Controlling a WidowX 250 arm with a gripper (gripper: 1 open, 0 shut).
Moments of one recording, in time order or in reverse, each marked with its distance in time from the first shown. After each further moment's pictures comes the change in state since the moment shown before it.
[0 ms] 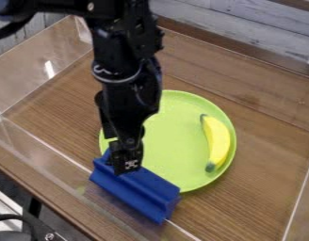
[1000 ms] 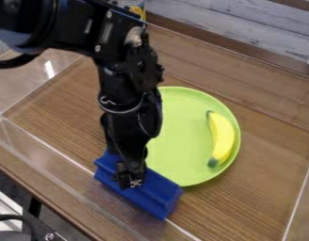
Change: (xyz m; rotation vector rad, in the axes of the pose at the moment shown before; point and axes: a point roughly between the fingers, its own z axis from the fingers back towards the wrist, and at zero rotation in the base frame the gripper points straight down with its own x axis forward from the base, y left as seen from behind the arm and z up) arm 0.008 -0.006 -0.034 0.021 -0.011 -0.024
